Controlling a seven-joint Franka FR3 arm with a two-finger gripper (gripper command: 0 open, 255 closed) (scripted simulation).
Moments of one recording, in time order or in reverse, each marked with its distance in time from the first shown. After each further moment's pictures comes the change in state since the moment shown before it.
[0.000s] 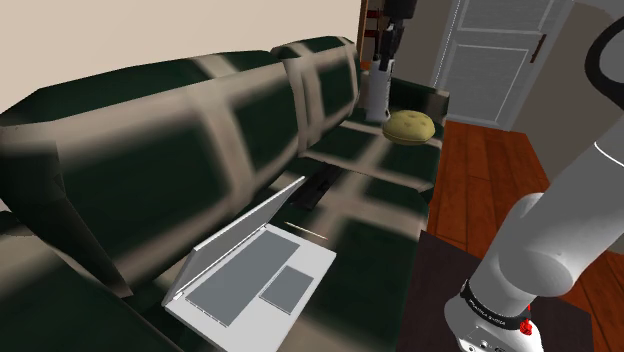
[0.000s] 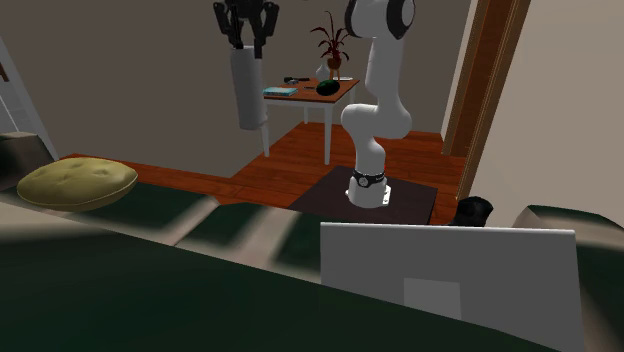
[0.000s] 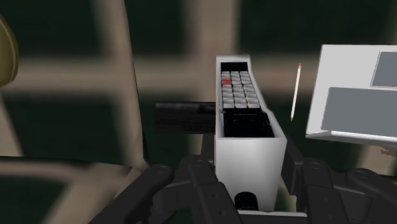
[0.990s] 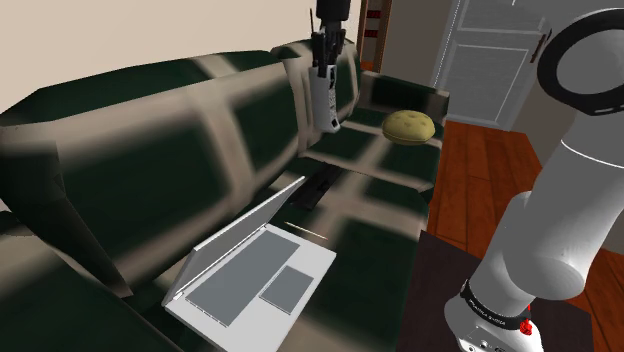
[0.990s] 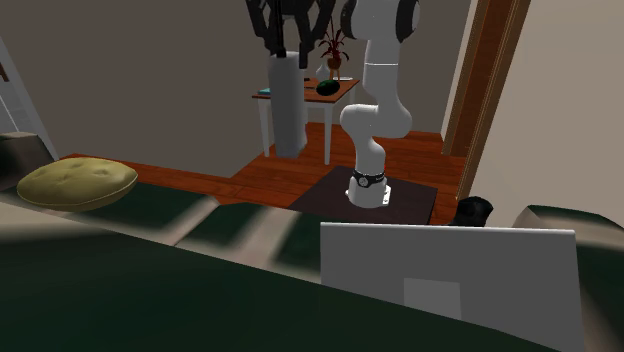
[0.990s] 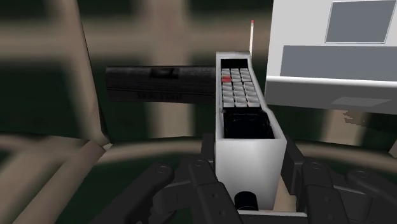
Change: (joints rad) arm 0.132 0.187 0.177 0.186 0.028 -0.007 0.313
